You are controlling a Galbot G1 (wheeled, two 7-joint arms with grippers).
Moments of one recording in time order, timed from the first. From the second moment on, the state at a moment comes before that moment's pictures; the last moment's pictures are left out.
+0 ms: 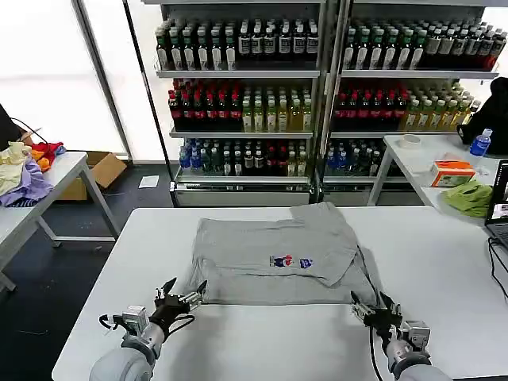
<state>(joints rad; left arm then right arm) 1.36 -1.27 -0.46 -1.95 -0.41 0.45 0.01 -1.50 1.21 0.57 2.00 0.47 -0.45 0.18</state>
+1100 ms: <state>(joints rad) 1.55 -1.27 -0.50 -2.03 -0.44 0.43 -0.03 -1.69 1.19 0.62 2.15 0.50 -0.45 0.13</state>
